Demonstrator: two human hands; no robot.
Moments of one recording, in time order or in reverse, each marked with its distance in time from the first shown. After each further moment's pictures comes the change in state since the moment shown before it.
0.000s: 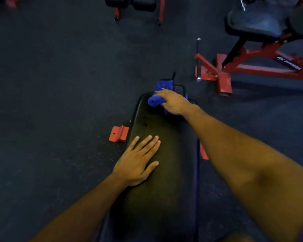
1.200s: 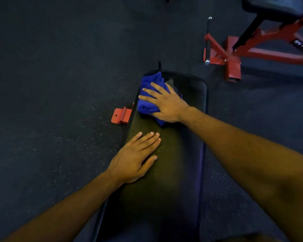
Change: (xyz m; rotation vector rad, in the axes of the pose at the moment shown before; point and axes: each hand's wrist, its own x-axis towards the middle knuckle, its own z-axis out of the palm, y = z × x) left_hand -0.045 0.014 0.025 -0.201 0.137 0.045; right_hand -0.025 -0.027 0.076 -0.492 0.019 -0.259
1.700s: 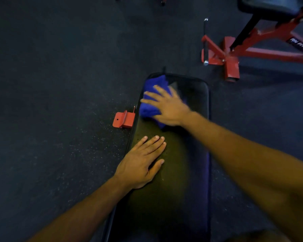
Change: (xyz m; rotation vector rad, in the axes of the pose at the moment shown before) left_hand -0.002 -0.006 0.006 -0.020 0.061 0.007; right_hand 0.006 -0.010 0.002 0.045 0.013 0.092
